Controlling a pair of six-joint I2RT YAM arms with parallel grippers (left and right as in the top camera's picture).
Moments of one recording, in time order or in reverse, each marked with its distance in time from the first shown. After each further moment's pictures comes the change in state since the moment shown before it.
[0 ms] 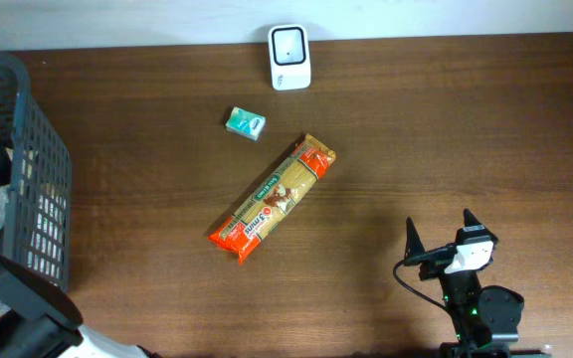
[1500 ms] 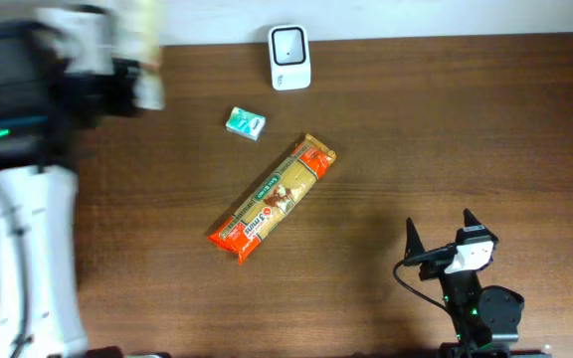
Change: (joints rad) left arm -0.584 -0.285 0.140 -0.095 0.636 -0.234; right arm 0.000 0.000 0.000 0.000 0.000 0.000
